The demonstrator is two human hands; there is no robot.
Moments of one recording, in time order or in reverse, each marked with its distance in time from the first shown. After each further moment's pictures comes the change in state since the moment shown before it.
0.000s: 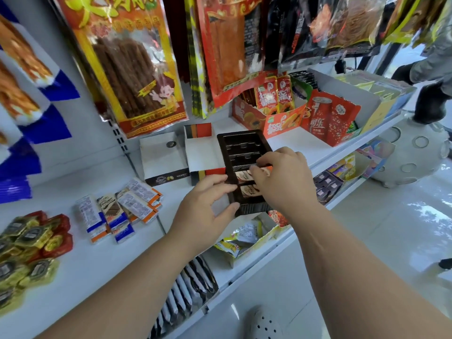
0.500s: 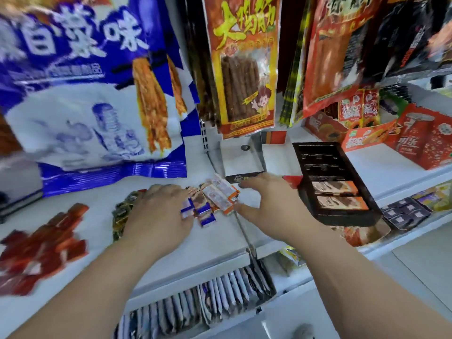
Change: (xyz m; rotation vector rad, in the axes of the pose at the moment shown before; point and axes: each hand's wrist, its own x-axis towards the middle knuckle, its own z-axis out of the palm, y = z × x) left_hand -0.077 -0.038 -0.166 0.806 -0.062 -0.426; right_hand -0.038 -0.118 0.045 0.179 -0.382 -0.415
